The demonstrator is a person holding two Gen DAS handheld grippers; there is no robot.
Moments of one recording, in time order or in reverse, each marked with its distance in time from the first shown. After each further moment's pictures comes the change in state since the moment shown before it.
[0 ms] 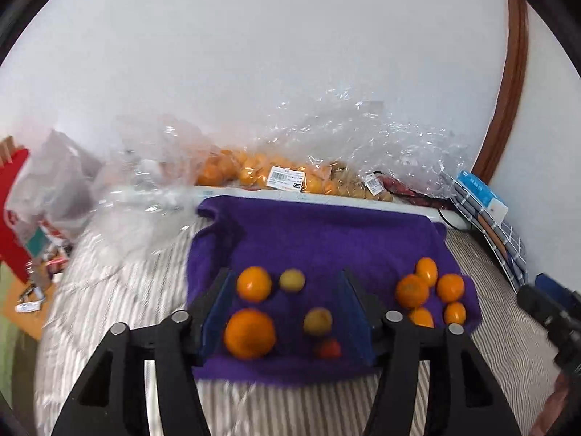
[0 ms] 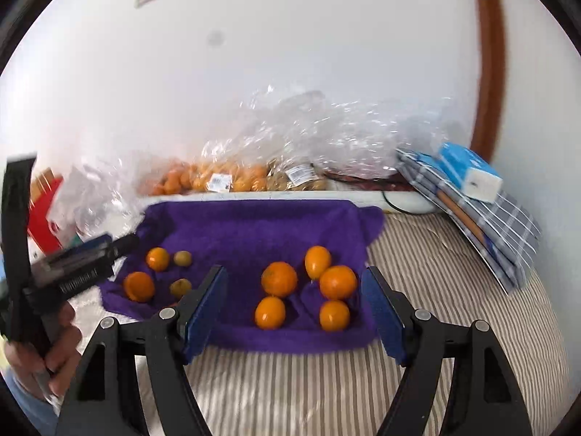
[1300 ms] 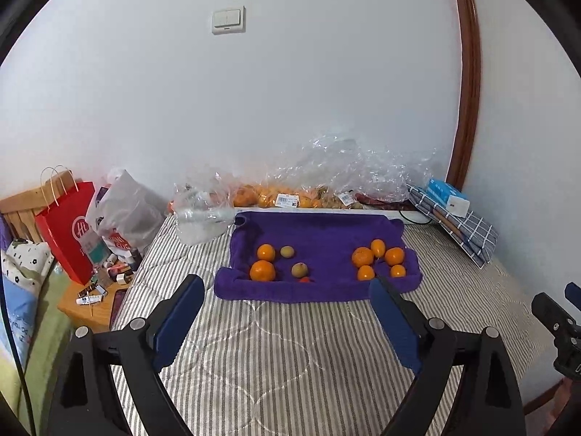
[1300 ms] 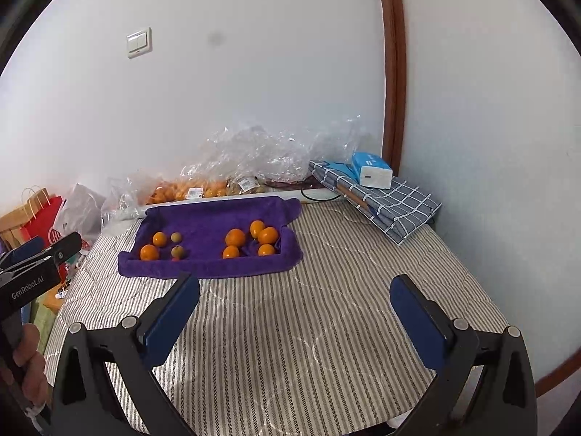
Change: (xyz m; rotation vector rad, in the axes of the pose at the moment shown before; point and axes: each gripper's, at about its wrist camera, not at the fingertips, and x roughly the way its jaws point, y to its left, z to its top) left arm -0.185 -0.049 -0.056 0.065 -0.139 0.112; right arm -0.190 -0.036 -0.076 0.064 -0.099 -0.156
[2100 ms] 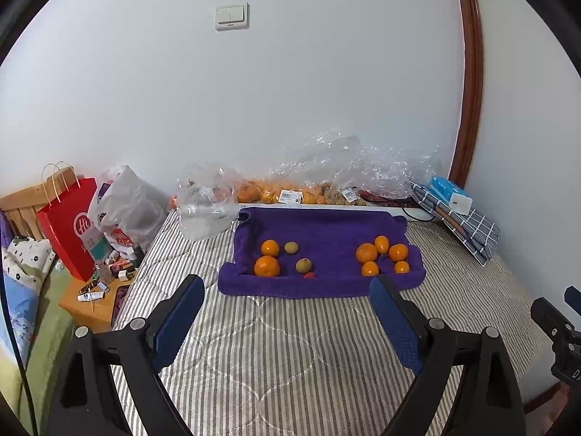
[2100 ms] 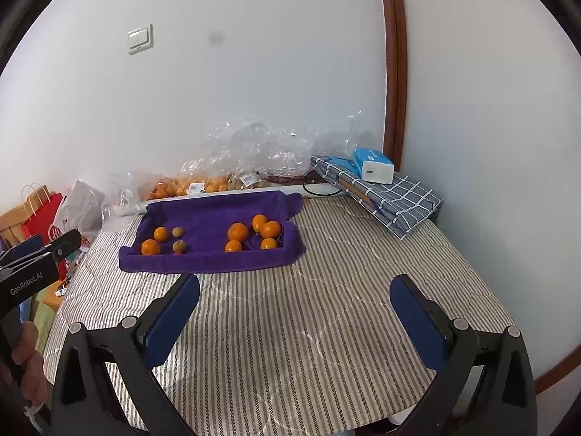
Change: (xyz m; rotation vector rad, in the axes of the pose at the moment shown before) left arm -0.001 0.003 -0.005 -0.008 0.006 0.008; right arm 0.003 0.005 -0.008 0.001 0.009 -0.002
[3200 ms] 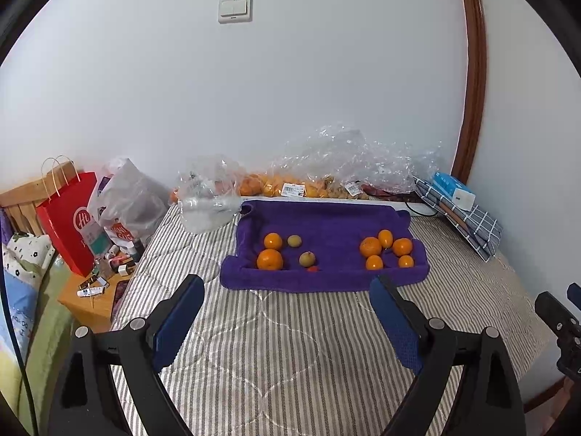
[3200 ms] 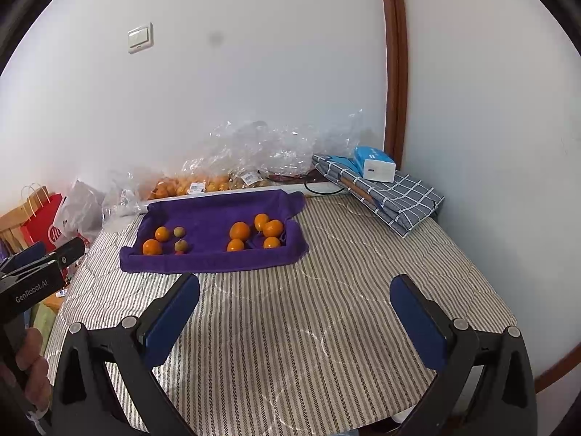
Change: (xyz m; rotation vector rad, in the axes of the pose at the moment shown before) left arm 0.005 0.004 -0.005 -0.008 0.017 0.006; right arm 0.000 0.007 -0.002 0.006 0.000 -0.005
